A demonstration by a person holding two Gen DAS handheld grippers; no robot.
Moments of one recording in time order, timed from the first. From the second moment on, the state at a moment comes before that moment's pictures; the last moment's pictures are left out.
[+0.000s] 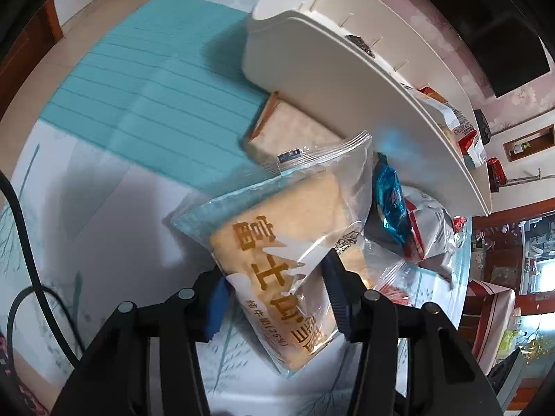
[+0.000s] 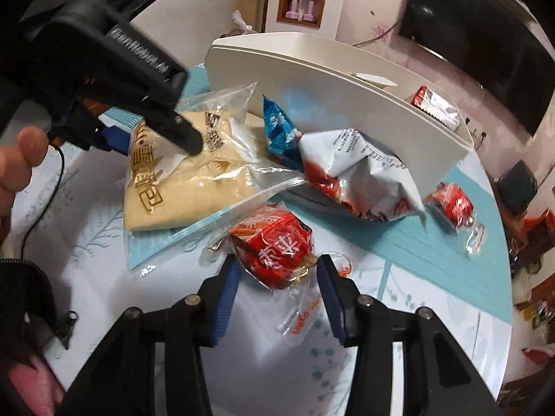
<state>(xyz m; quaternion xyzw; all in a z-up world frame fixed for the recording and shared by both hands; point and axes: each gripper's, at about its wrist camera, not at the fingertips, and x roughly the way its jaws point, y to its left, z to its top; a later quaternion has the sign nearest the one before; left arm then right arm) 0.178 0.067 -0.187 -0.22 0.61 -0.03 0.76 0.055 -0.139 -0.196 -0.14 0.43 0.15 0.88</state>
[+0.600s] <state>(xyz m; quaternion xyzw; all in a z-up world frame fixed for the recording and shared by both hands) 0.149 0.080 -0.114 -0.17 0.57 -0.03 0.80 0.027 -0.152 -0.132 -0.14 0.38 0.13 0.90</state>
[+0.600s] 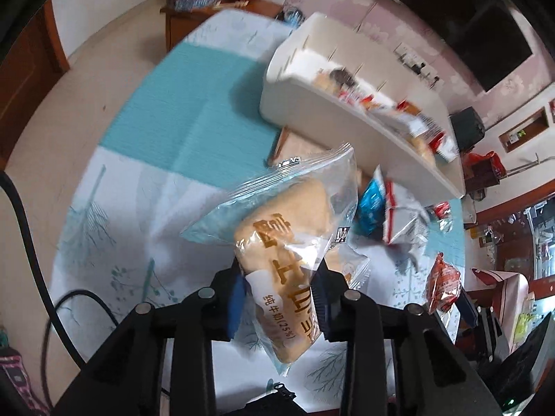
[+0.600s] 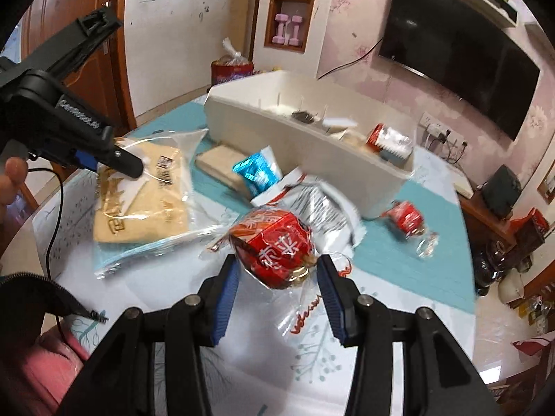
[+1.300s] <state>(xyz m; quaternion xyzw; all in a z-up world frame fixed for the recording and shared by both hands) 0.236 0.099 -0.011 -0.18 0.43 -0.03 0.88 0.094 -0.150 -0.063 -0.13 0.27 0.12 0.94</state>
